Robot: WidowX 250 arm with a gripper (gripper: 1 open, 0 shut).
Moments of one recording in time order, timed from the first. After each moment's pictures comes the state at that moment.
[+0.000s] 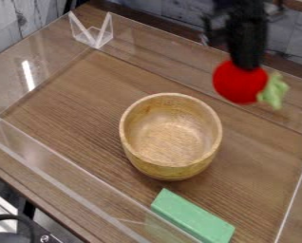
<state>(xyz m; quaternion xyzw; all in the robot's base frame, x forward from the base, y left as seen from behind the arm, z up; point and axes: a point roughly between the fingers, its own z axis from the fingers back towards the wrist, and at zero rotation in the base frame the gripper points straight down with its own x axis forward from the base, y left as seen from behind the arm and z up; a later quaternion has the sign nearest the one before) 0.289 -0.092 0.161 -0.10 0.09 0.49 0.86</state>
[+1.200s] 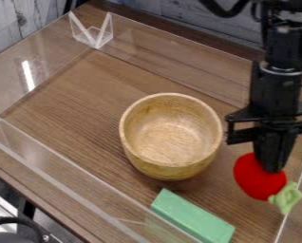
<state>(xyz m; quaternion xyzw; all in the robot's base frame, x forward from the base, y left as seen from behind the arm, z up) 0.251 -0.135 0.084 -0.07 0.12 0.35 0.92</state>
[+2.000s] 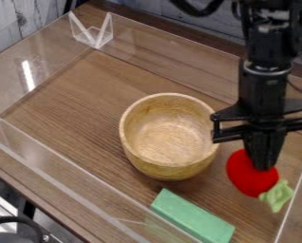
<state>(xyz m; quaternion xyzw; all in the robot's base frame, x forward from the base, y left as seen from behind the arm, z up) 0.240 -0.131 0.091 -0.09 0.09 0.32 0.94</state>
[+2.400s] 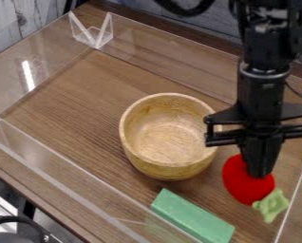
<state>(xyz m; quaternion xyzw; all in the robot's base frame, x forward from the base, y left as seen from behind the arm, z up) 0.231 -0.130 0.090 -0.09 0.08 0.28 0.95</state>
